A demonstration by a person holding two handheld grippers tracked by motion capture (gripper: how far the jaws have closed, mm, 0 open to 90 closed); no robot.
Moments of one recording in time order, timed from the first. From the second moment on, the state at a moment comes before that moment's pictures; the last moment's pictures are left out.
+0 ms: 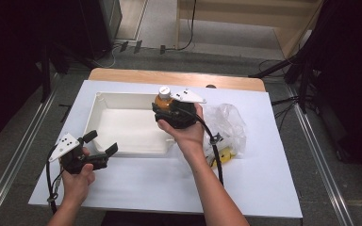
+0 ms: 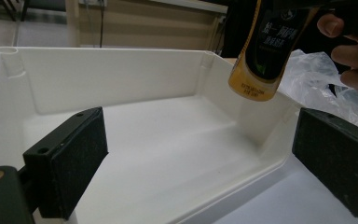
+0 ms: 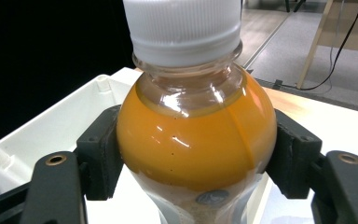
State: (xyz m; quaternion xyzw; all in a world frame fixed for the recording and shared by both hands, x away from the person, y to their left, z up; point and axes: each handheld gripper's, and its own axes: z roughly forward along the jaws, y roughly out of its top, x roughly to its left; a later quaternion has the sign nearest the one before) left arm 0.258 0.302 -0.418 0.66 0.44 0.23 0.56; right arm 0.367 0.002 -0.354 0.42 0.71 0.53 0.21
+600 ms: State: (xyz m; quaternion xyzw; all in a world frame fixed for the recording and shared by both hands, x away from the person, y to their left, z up) left arm 0.259 0.305 -0.417 0.66 0.45 0.23 0.56; right arm 0.369 0.004 -0.372 0.42 0.72 0.52 0.21
